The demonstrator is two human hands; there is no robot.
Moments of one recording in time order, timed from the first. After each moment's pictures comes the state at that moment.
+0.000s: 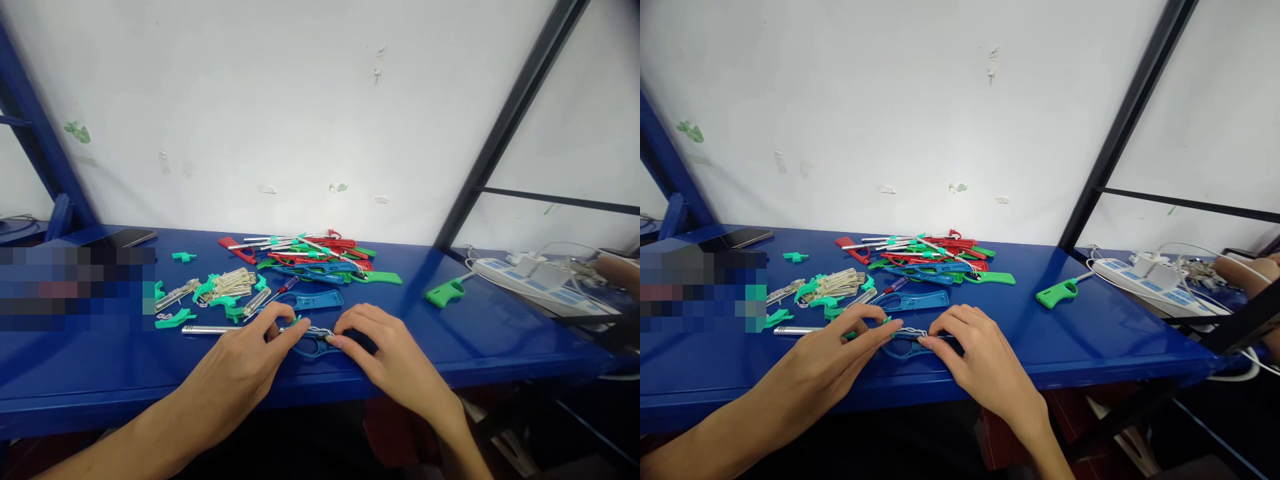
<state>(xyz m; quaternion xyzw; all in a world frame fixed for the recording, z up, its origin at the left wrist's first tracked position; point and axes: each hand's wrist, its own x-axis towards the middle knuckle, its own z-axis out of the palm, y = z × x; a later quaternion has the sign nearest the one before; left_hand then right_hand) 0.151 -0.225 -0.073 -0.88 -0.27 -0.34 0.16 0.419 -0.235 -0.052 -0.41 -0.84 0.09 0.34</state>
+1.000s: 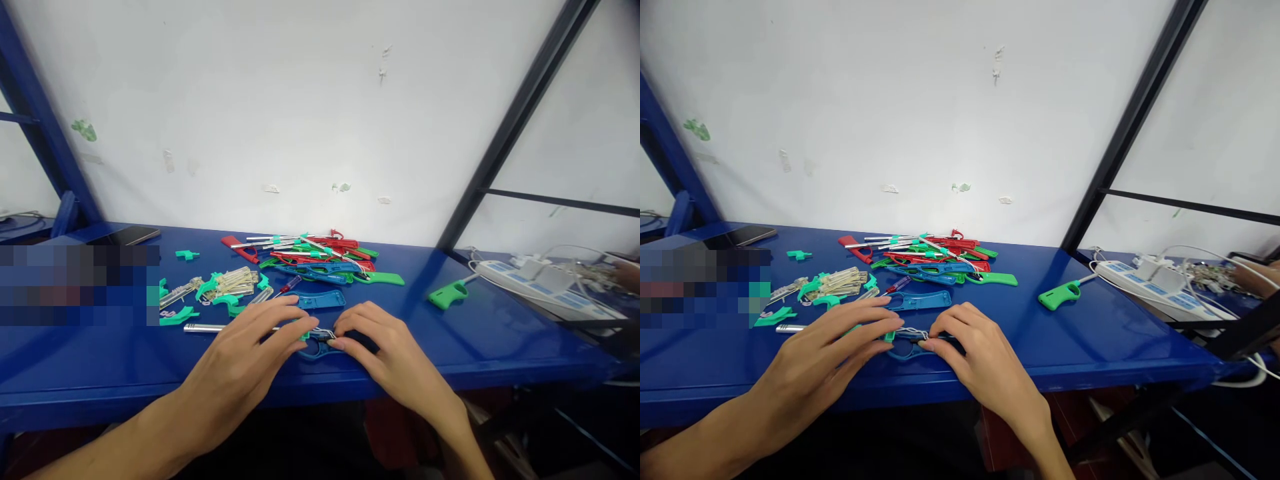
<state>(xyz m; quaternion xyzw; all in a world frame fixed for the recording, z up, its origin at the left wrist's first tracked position) 0.153 -0.232 -0.061 -0.87 -0.26 -0.40 0.13 0.420 -0.234 -0.052 -0.40 -0.85 0.11 0.33</state>
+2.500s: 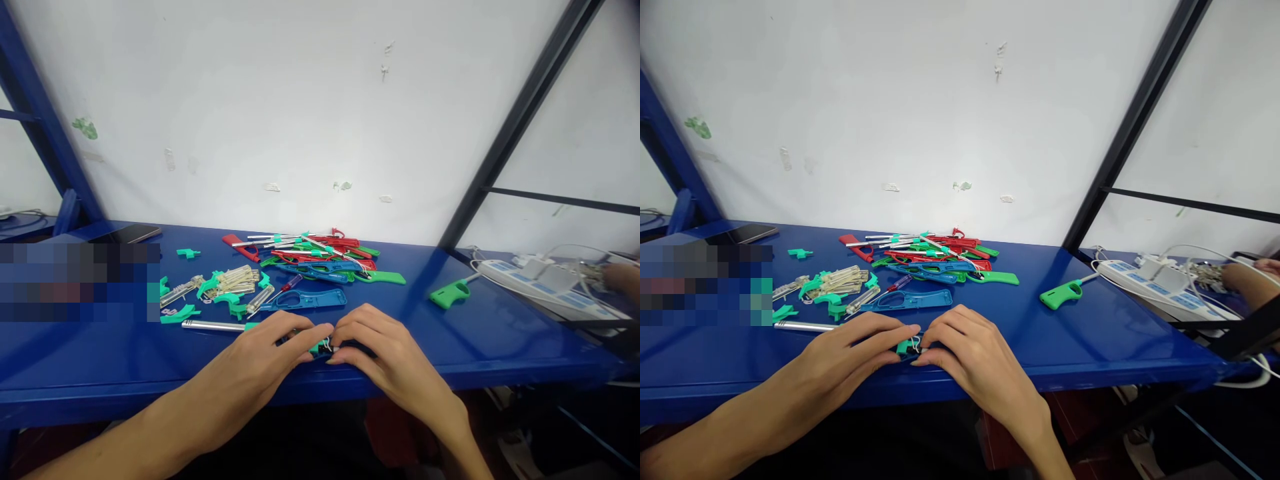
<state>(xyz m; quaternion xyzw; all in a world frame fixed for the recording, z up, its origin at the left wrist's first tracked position) 0.155 -0.235 -0.060 -0.92 -0.22 -0.33 0.00 0.420 -0.235 -0.053 -0.32 -0.88 0.08 0.34</state>
